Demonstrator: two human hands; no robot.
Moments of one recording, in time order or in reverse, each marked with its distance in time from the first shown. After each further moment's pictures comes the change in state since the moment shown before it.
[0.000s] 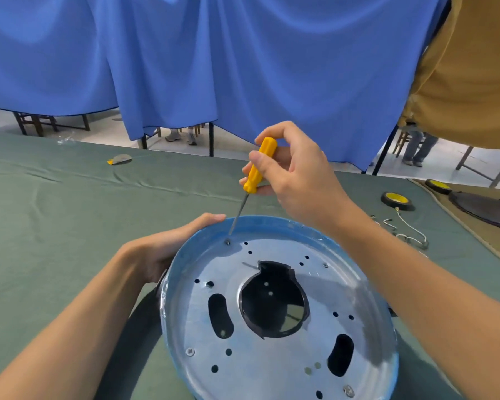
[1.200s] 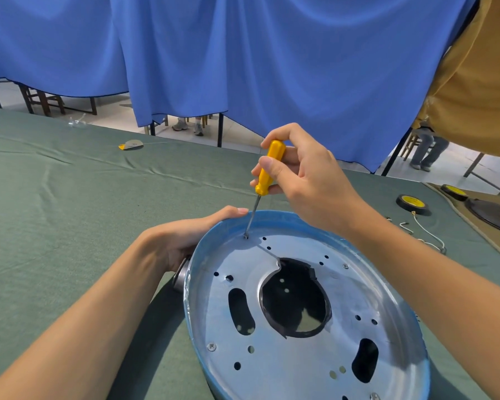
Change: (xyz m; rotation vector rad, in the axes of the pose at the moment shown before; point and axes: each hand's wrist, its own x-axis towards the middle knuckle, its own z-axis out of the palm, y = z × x) left_hand -0.008 0.014 0.012 0.098 -0.111 -0.117; right_hand 0.005 0.010 0.015 -0.106 -0.155 -0.065
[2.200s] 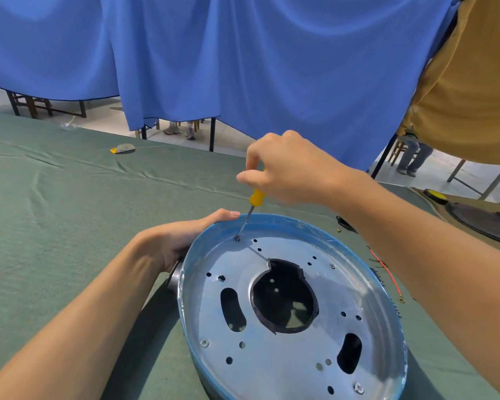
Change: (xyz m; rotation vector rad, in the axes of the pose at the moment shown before) left_hand 0.001 0.003 0.003 0.031 -0.070 0.100; right_hand 0.028 -0.039 -0.007 -0.855 -0.331 0.131
